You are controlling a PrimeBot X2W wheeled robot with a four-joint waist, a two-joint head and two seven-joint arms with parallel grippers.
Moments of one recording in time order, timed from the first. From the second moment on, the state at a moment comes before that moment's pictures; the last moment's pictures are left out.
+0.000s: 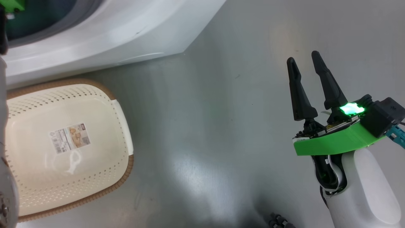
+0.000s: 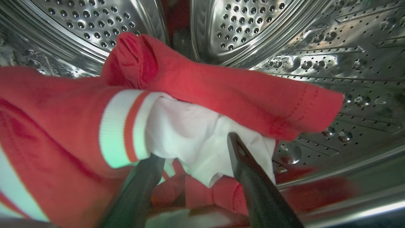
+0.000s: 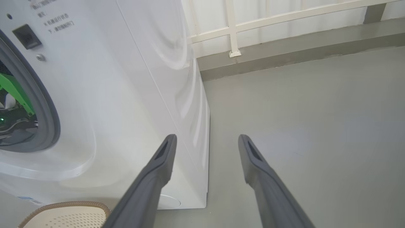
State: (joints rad) left arm -1.46 0.21 -0.10 1.21 -0.23 -0.11 -0.14; right arm -0.43 -0.10 0.13 0.04 0.44 0.13 -0.26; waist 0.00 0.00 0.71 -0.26
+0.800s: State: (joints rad) left arm -1.20 0.16 -0.14 1.03 -0.29 -0.13 -0.25; right arm -0.41 -0.14 0.14 0.06 0.44 0.13 -0.26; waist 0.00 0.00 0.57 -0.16
